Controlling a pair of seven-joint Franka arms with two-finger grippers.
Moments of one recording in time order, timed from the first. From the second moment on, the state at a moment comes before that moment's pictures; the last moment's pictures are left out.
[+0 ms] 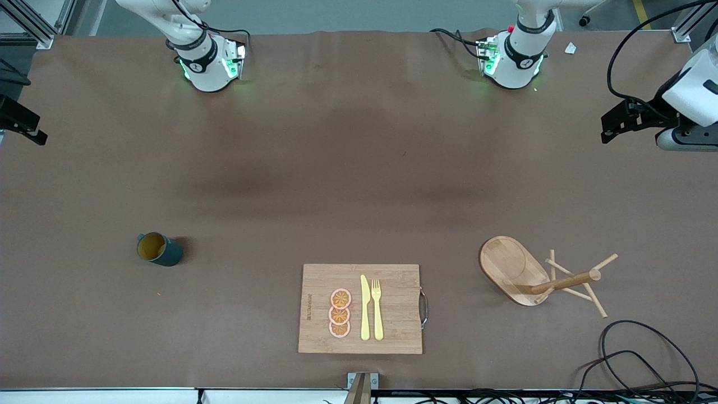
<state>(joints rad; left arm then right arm) -0.04 -0.02 -0.07 -1.56 0.03 1.51 -0.02 -0.08 -0.01 -0.02 -1.47 -0.01 1.50 -0.10</state>
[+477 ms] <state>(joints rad) -0.04 -0.02 -0.07 -1.56 0.03 1.51 -0.02 -0.06 0.13 0.00 -1.47 -0.01 1.56 -0.10</state>
